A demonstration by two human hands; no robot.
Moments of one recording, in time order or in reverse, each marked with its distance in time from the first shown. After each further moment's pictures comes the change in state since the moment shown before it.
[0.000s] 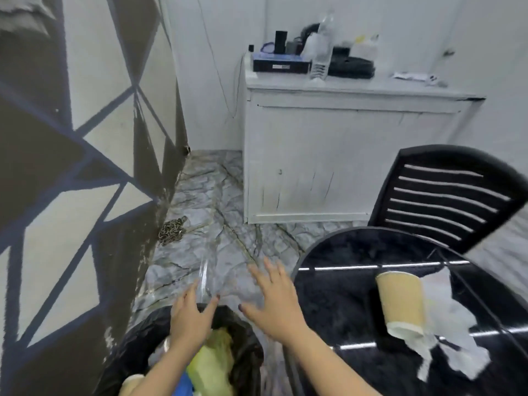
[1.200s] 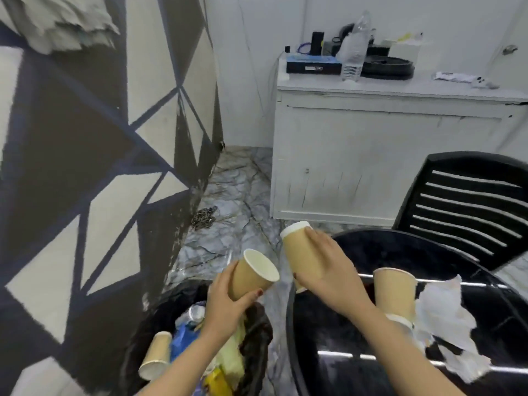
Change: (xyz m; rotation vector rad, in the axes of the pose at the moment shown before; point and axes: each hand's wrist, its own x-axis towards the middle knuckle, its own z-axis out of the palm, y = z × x) left_hand -0.081 0.035 0.008 -0.278 0.031 0.252; right_hand -0.047 0.012 -0.121 0.208 0.104 -0.028
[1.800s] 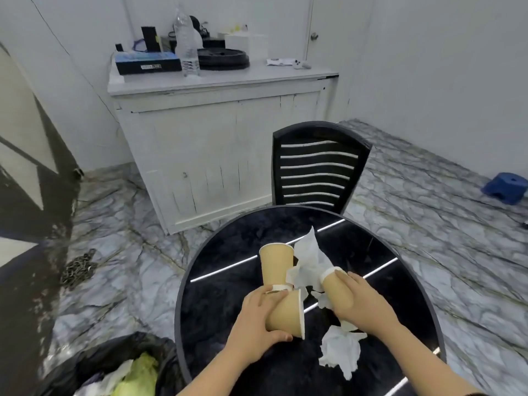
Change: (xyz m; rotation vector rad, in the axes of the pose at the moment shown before) left_hand -0.055 0.066 0.211 0.283 -0.870 0.442; right_hand -0.165 0.197 -0.128 -0.282 0.084 0.757
